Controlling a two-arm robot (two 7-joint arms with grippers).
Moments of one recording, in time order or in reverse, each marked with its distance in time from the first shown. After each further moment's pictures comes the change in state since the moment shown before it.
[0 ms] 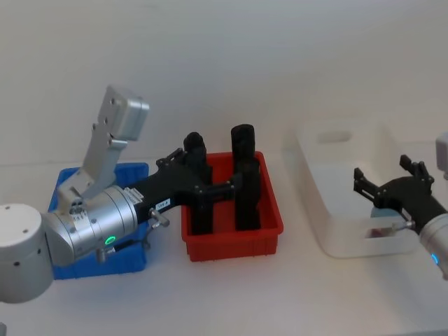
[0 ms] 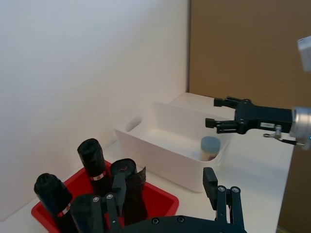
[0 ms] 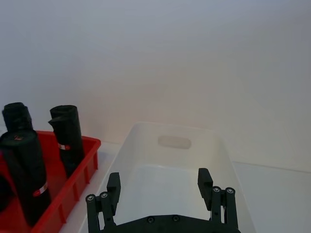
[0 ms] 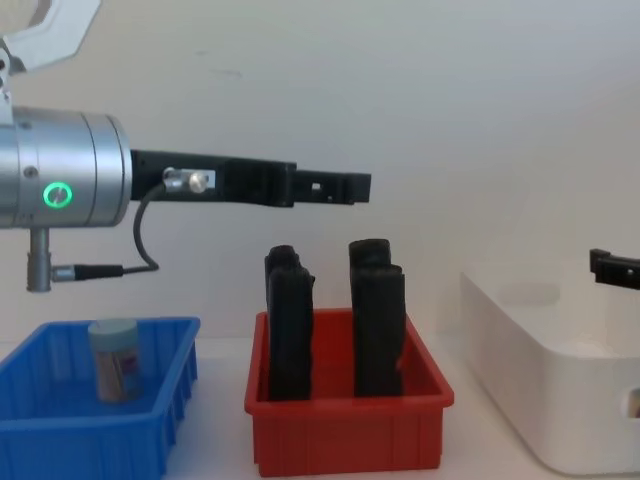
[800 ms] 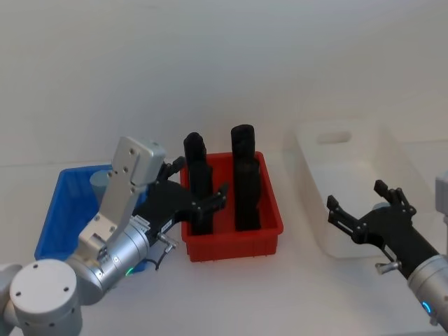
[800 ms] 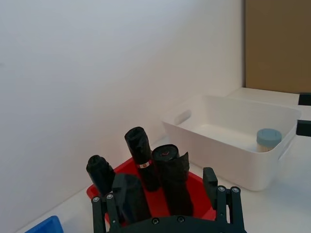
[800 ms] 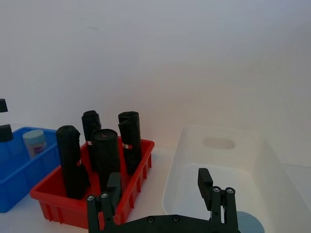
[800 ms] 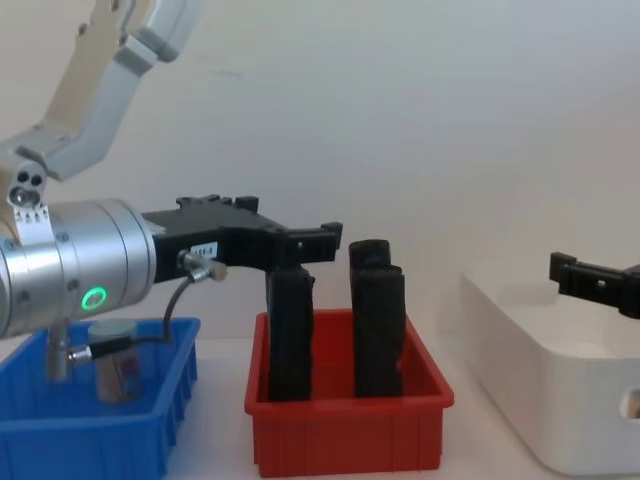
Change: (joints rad) left arm 0.104 -0.016 0.080 0.004 0.137 -0.213 0.323; right arm -0.212 0.023 -0.038 -0.250 0.061 -0.038 -0.002
